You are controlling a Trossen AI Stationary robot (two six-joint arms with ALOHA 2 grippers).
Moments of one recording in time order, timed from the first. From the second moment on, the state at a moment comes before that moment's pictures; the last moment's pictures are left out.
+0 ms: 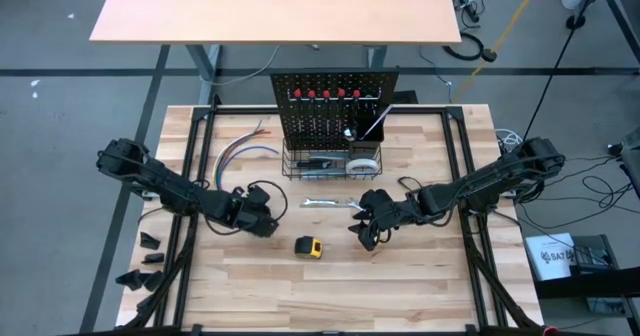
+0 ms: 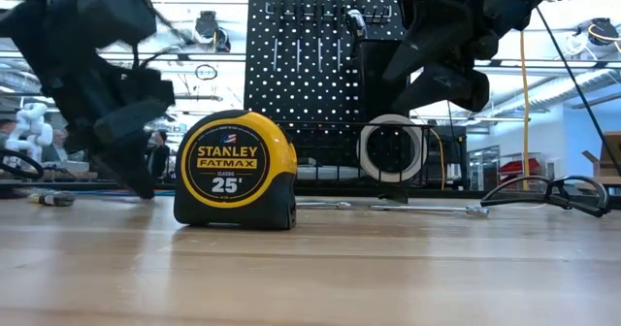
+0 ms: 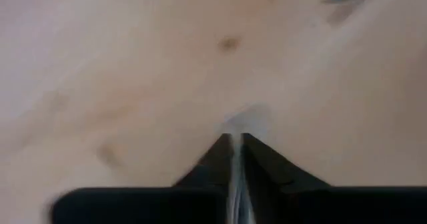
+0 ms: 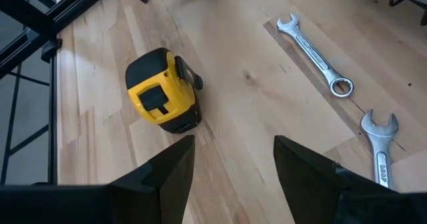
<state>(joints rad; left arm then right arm) -0.33 1.43 0.55 -0.37 -0.45 -1.08 0.30 1.45 0.82 -0.08 0.23 0.83</state>
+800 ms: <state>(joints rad) -0.32 1.20 0.55 -0.53 -0.31 -0.96 0.26 1.49 0.96 0.04 0.20 0.67</state>
